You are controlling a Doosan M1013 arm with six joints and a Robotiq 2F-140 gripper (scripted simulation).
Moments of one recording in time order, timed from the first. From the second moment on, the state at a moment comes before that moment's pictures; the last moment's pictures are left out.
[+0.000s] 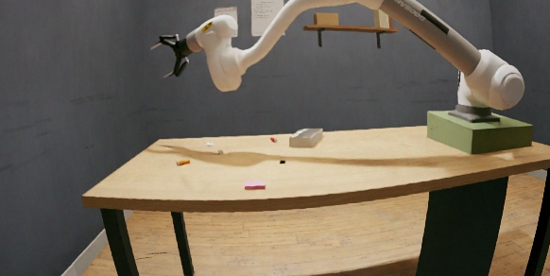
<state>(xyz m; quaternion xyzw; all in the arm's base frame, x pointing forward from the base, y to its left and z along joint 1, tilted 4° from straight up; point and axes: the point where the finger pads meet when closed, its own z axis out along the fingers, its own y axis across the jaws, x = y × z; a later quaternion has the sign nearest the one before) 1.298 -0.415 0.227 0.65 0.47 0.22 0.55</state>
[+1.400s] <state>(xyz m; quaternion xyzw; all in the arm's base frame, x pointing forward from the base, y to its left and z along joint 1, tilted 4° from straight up) 1.294 -0.402 0.078 0.66 0.47 0.22 0.54</state>
